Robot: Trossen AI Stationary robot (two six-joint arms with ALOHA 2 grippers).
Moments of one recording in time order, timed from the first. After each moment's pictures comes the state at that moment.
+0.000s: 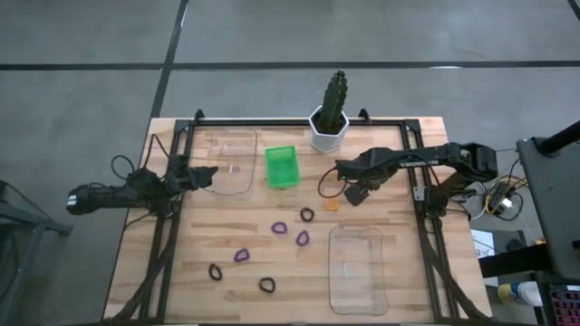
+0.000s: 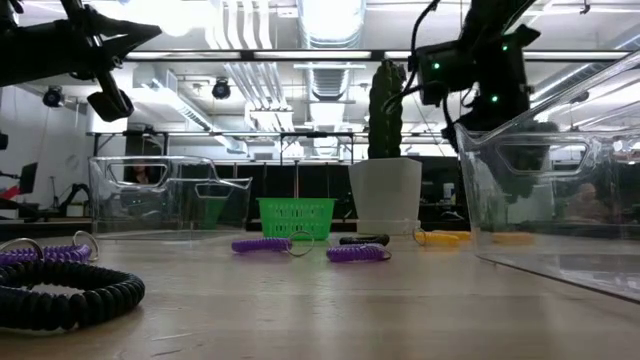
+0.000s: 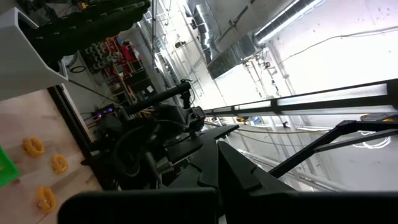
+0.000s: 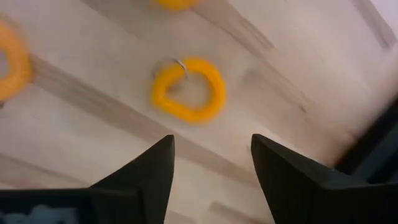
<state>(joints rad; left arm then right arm) 0.02 0.09 0.03 0.41 -0.20 -1.10 -0.18 1.54 0.97 -1.09 0.13 0.75</state>
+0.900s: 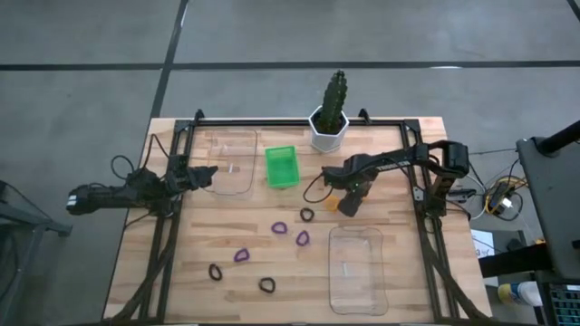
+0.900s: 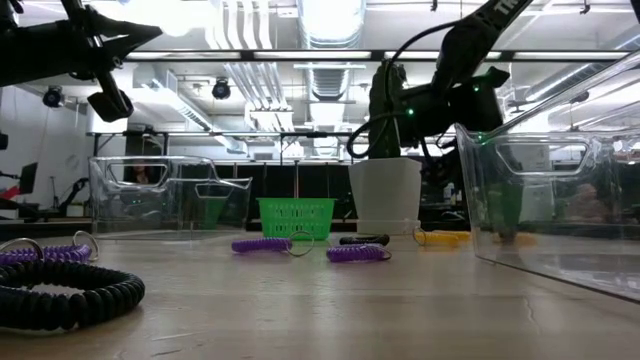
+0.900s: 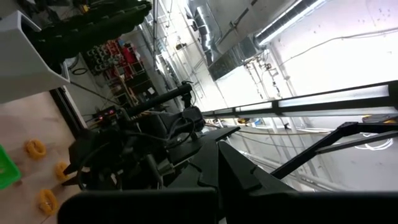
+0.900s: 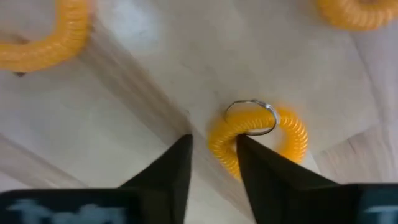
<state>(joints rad) 0.02 0.09 0.03 0.41 -0.21 -1.09 -0.18 1.82 0.99 -0.95 -0.01 0.44</state>
